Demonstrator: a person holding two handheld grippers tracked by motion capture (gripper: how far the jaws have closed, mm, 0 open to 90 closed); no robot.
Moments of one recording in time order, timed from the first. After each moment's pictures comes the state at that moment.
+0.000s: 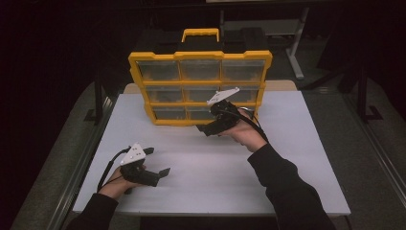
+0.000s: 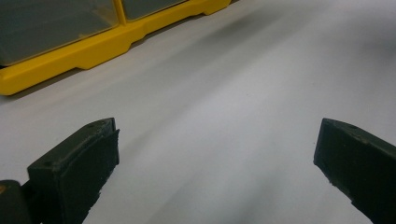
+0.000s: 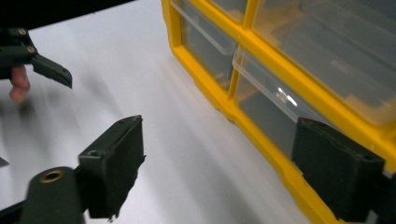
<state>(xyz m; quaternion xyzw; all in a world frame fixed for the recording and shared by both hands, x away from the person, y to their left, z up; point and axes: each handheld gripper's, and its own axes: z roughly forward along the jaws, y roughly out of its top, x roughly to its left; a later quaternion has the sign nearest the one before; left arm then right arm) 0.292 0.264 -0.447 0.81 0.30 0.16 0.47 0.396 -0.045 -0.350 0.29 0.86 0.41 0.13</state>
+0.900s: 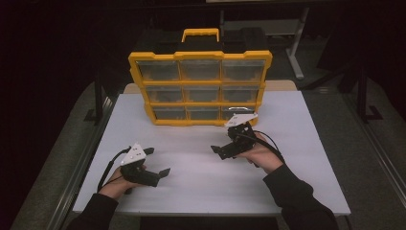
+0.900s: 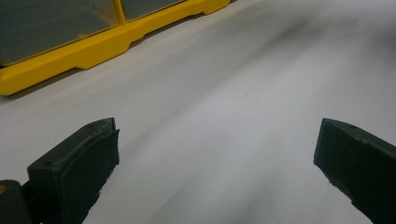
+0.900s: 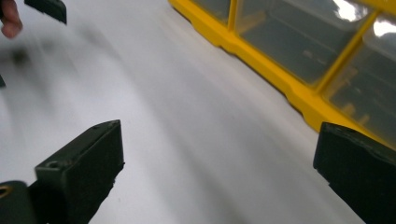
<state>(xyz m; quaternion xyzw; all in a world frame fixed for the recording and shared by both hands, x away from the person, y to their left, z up) 0.291 0.263 -0.446 0.81 0.30 0.16 0.47 0.351 -0.088 -0.397 0.32 0.85 0.40 0.13</state>
